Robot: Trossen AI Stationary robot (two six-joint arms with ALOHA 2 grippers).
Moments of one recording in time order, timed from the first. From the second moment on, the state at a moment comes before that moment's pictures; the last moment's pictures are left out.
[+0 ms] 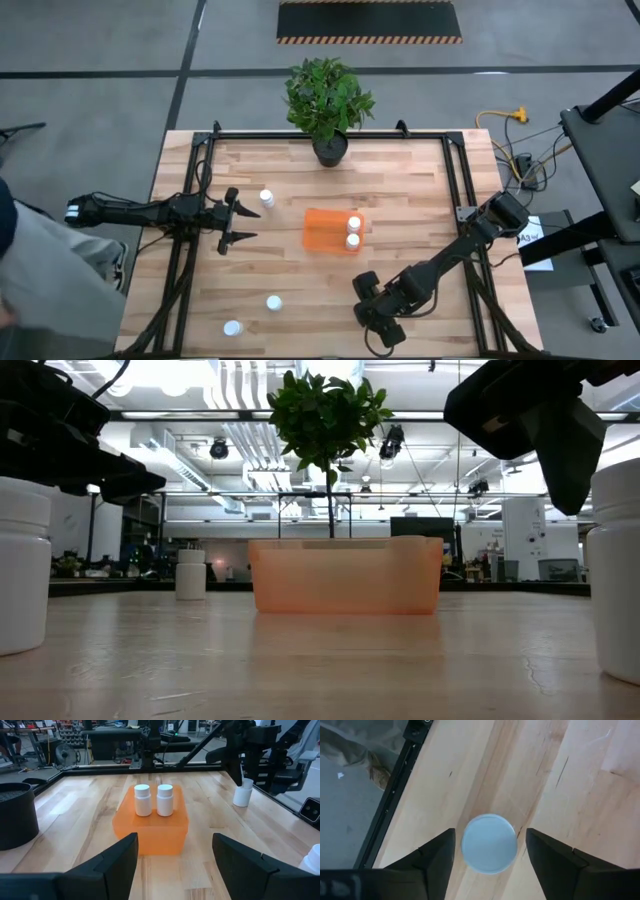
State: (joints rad) left arm -0.03 0.25 0.01 0.04 0.05 0.01; right arm 0.63 1.86 1.31 -0.56 0.00 0.29
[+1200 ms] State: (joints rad) left arm -0.03 0.25 0.01 0.04 0.05 0.01; right arm 0.49 1.86 1.43 -0.70 -0.04 0.20
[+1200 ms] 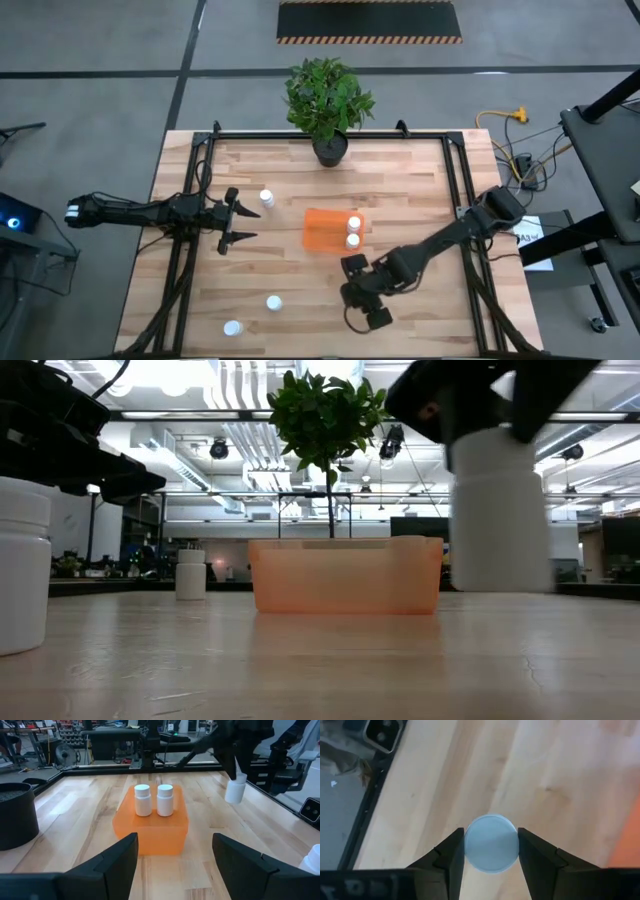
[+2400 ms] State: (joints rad) left arm -0.03 0.25 0.01 0.04 0.05 0.01; right arm 0.10 1.86 1.82 -1.00 -0.08 0.08
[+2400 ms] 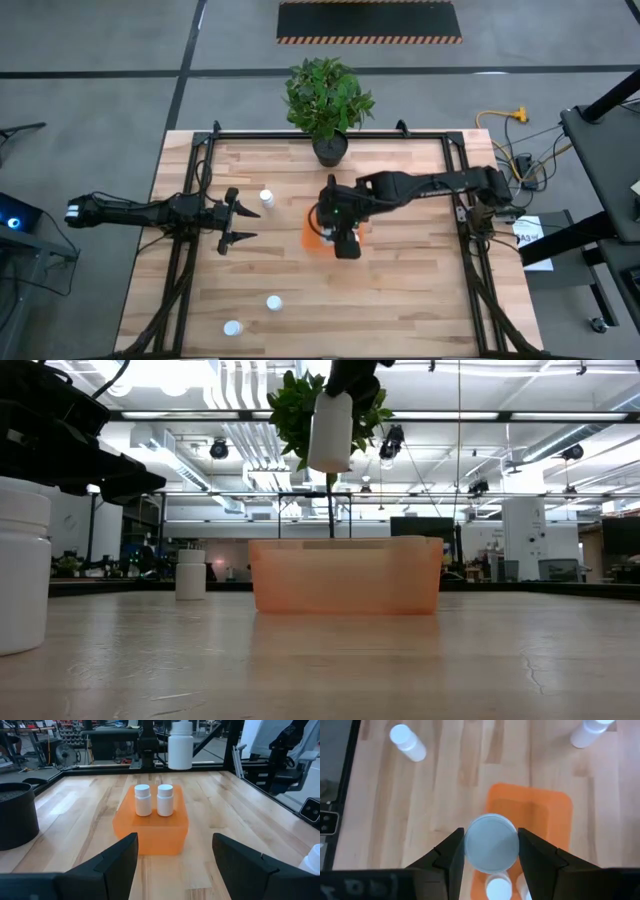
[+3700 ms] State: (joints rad) left arm -0.03 0.25 0.01 0.04 0.05 0.01; right arm -0.08 1.86 1.49 -0.81 -0.11 -0.06
